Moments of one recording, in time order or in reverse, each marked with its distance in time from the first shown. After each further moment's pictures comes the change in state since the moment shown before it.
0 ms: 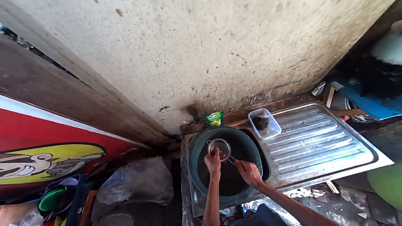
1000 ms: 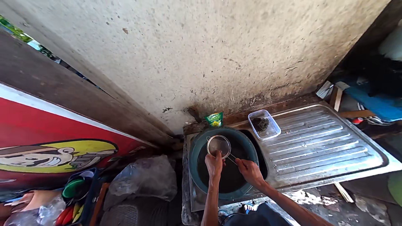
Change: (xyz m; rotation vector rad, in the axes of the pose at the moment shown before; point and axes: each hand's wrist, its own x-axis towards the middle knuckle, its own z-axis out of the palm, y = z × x) left_hand -0.052 0.029 0.003 0.204 -0.027 0.097; right_hand -0.023 0.002 -0.030 0.151 -0.011 -0.053
